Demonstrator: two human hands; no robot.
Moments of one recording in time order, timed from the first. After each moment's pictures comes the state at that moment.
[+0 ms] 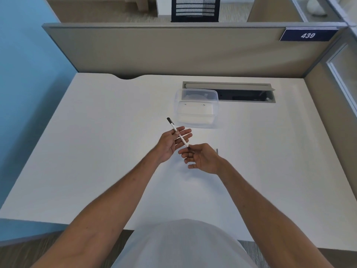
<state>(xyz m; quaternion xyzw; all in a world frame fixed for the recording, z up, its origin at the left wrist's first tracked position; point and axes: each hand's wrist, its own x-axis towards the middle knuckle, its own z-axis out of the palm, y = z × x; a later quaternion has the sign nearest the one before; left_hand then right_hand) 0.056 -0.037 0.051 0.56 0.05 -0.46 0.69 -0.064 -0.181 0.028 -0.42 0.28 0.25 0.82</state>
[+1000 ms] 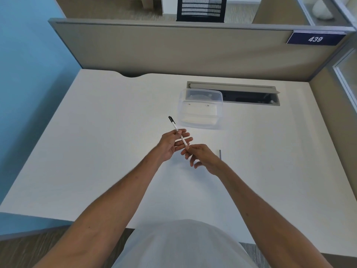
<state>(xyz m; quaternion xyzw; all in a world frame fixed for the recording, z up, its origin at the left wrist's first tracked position) 0.062 -0.033 0.047 0.57 0.11 -0.44 0.68 -0.058 -0.161 0.030 -0.67 0.28 0.15 0.67</state>
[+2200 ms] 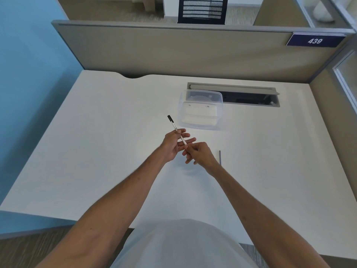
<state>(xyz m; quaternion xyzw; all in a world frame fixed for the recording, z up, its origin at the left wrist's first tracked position) 0.050 -0.041 0.061 0.56 0.13 -0.43 0.70 -0.056 -0.150 0.034 -0.76 0.30 0.08 0.57</state>
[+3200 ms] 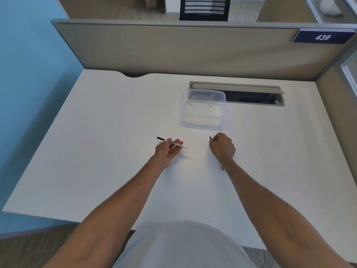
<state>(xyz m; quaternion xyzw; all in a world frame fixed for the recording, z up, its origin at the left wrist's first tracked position) 0.057 -0.019 0.030 0.51 0.29 -0.35 0.73 -0.043 -0.210 0.026 -0.82 0.47 0.03 0.33</state>
